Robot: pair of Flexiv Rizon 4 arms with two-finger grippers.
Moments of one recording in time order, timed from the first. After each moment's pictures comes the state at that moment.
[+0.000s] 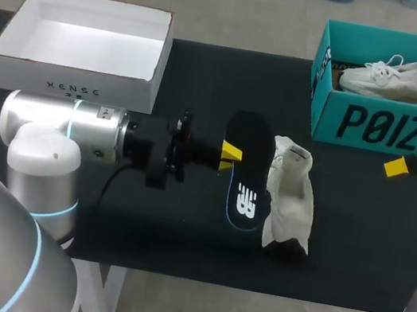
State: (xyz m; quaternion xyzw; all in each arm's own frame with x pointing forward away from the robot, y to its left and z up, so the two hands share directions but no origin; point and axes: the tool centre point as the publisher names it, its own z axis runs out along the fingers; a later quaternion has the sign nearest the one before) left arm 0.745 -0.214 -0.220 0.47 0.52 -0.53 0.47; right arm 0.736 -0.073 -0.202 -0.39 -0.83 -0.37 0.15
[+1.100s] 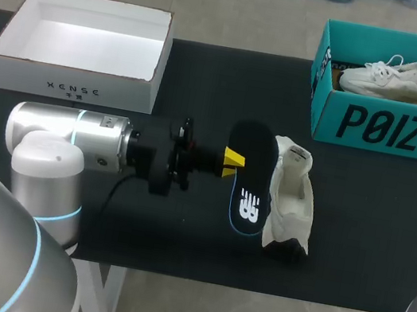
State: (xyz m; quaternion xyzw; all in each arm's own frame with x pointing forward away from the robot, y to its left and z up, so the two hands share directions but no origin) left arm 0.738 -0.221 -0.228 0.45 0.52 -0.55 0.46; right arm 0.712 -0.116 -0.172 -0.23 -0.91 -0.33 0.03
